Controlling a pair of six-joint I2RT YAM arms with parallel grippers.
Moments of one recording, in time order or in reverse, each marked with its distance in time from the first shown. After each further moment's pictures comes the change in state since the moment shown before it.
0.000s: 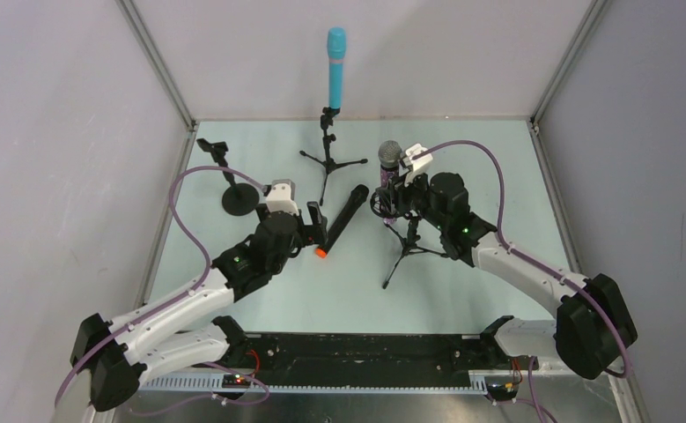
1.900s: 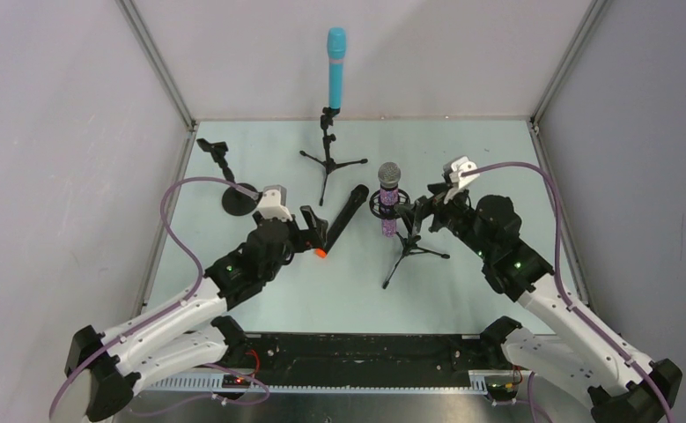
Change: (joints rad) left arm 0.000 -0.086 -0.061 0.031 0.051 -0.090; right arm 0.000 -0.426 -0.025 -0.305 0.023 0.061
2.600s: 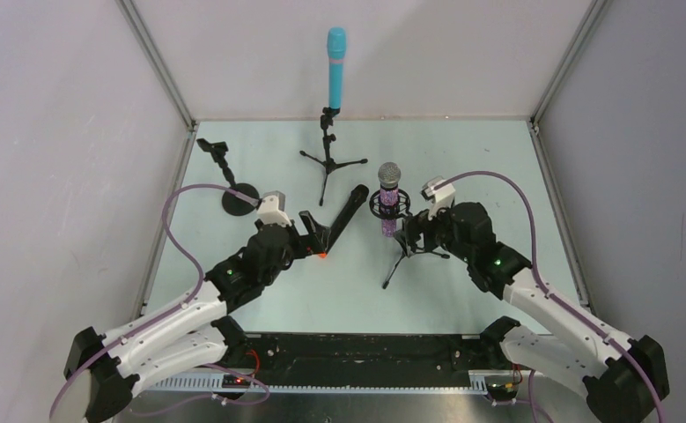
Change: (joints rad) left arm 0.000 -0.021 -0.053 0.004 0.054 -0.104; right arm 0.000 0.059 -0.142 -0.110 -0.008 0.002
